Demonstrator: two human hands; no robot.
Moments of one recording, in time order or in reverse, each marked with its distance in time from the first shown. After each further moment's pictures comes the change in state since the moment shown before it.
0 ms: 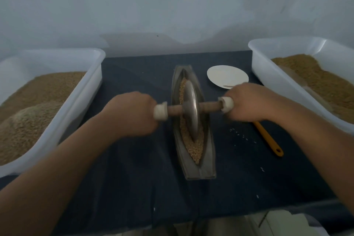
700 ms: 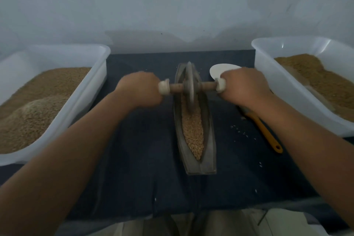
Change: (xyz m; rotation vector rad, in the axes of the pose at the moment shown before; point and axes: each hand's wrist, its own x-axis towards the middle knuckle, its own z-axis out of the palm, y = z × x) left_hand 0.048 0.000 -0.014 0.013 -0.033 -0.131; right_hand 0.036 -0.005 0.010 -0.087 0.452 0.031
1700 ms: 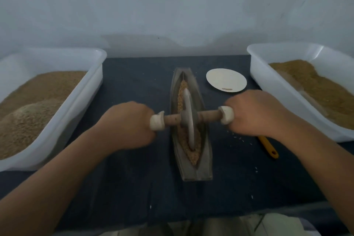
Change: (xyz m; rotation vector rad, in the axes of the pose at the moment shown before) left_hand -0.073 -0.004 0.025 -0.075 0.029 0.066; right_hand -0.056 0.009 -0.022 -0.010 -0.200 -0.115
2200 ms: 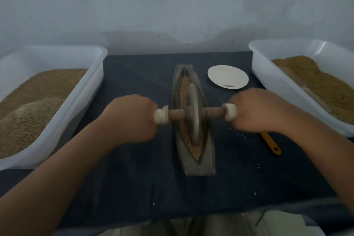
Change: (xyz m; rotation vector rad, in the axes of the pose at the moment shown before) left_hand 0.003 0.003 -0.008 0.080 0.020 0.051; right_hand 0.001 -0.002 -0.006 0.071 -0.206 0.074
